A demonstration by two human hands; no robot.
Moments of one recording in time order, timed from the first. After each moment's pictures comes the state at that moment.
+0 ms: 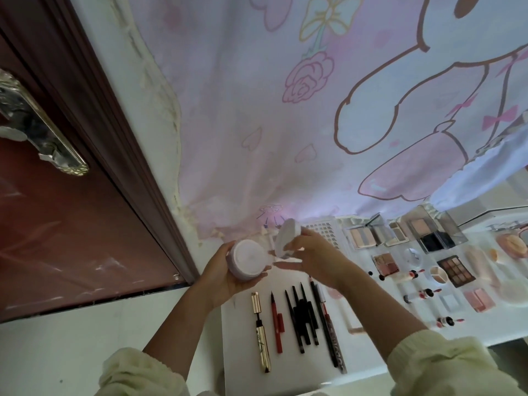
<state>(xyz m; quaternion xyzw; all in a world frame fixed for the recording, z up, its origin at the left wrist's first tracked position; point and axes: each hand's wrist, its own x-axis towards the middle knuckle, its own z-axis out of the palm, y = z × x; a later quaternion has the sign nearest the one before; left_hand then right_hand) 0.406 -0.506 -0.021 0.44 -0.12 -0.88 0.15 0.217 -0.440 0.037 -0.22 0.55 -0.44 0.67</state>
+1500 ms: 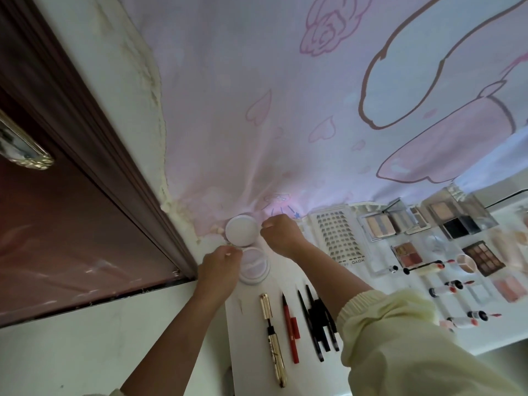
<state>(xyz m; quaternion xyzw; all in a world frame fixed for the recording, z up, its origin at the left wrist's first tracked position) 0.409 -0.521 -0.048 0.63 -0.56 -0.53 0.11 0.253 -0.526 -0.047 -0.43 0.80 -0.16 0.39</state>
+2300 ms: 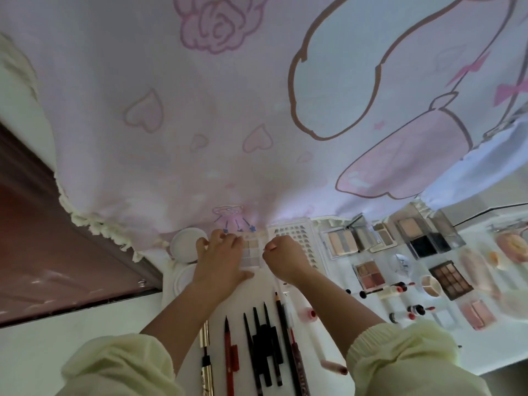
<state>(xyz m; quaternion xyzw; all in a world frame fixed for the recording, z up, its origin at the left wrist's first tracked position) 0.297 -0.527 -0.086 0.44 -0.89 -0.08 -0.05 0.157 -0.479 -0.066 -0.38 0.82 -0.18 0.40</state>
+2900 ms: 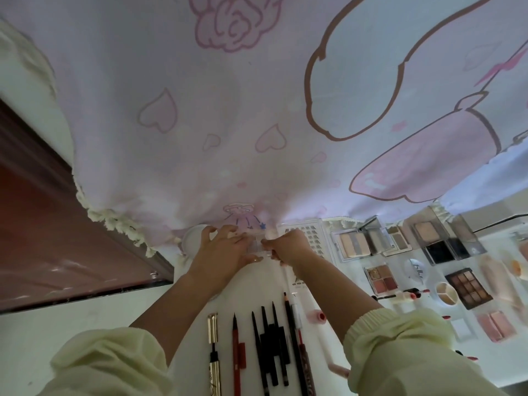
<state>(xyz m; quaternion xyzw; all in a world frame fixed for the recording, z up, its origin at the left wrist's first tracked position) 0.317 -0.544 -0.089 0.36 -0.93 -0.09 0.04 0.157 -0.503 -0.061 -0.20 0.80 -0.26 0.49</state>
